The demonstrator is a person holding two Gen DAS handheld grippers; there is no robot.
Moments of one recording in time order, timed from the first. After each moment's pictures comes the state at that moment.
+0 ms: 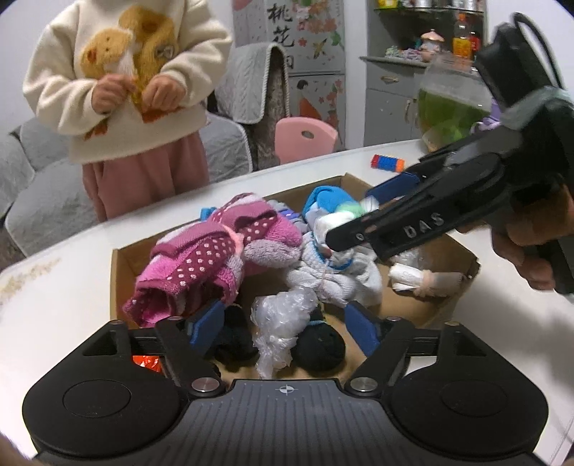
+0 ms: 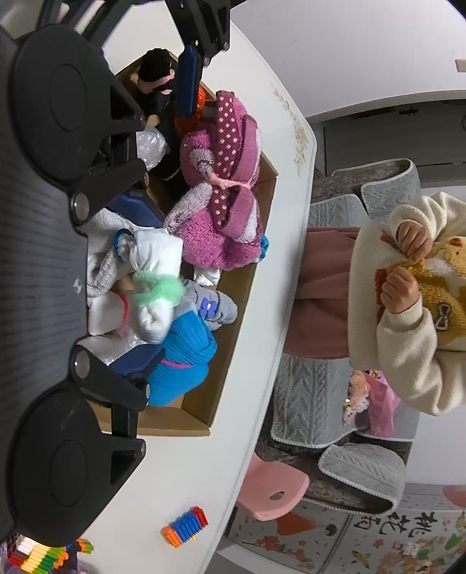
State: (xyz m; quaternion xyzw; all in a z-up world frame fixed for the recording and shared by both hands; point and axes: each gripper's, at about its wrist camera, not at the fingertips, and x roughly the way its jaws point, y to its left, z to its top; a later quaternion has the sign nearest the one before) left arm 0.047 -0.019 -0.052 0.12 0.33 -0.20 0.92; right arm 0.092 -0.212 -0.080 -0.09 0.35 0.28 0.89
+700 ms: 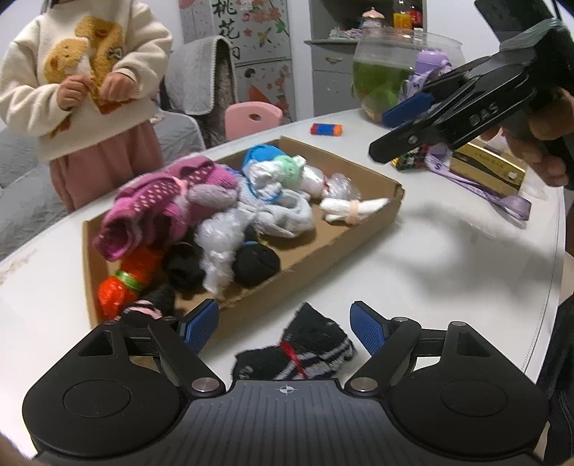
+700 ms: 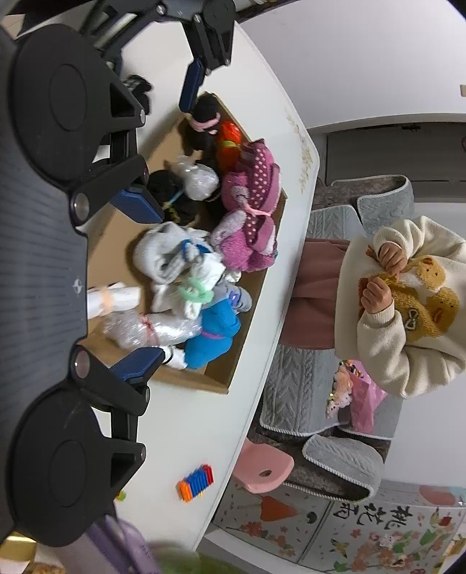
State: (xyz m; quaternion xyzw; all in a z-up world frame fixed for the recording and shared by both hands) left arm -0.015 -0.013 -0.074 0.15 0.34 -0.27 0.89; right arm 0.024 -0.262 -0.051 -0.13 0.33 0.28 0.89
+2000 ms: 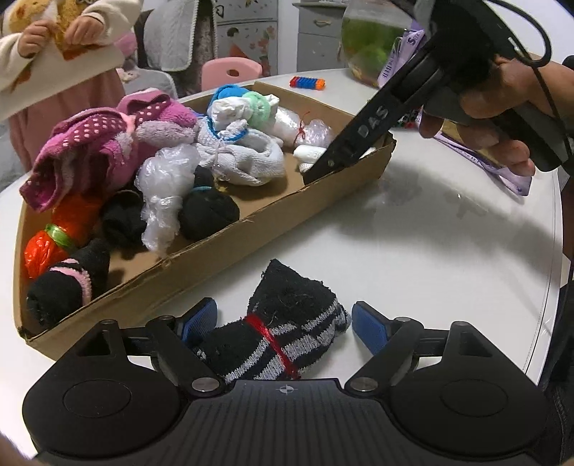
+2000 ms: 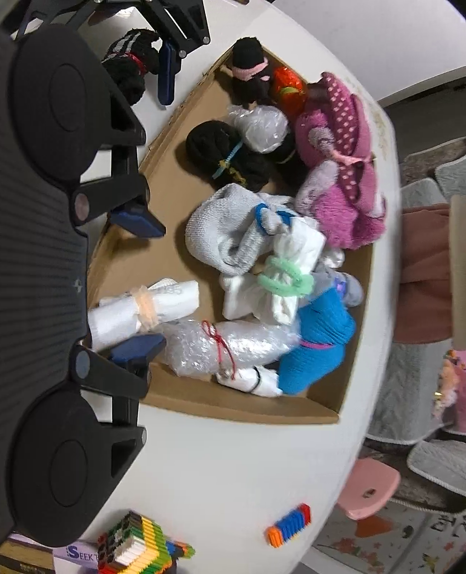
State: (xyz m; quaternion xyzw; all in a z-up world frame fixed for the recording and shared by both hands) left arm -0.001 -0.031 -0.114 0.14 0.40 -0.29 0.86; right arm 0.081 -0.233 -0.116 -0.11 0.50 0.26 0.82
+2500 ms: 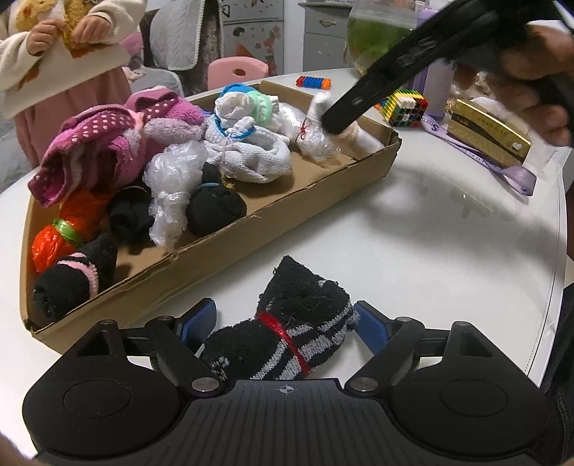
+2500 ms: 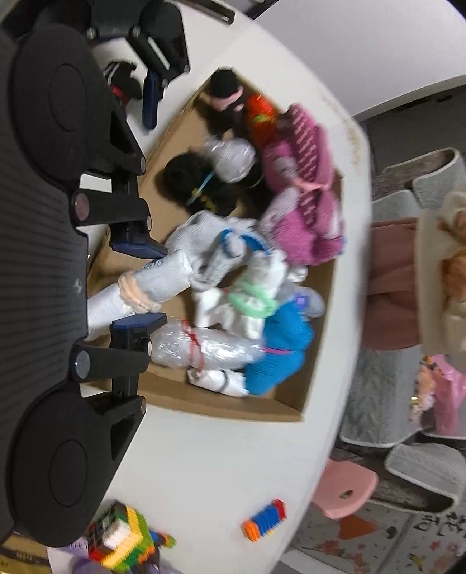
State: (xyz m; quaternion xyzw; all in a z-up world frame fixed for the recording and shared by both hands) left arm 0.000 -0.031 -0.115 0.14 0.40 -0.28 0.86; right arm 0.051 -0.244 -0.074 -0.10 0.45 0.28 0.84
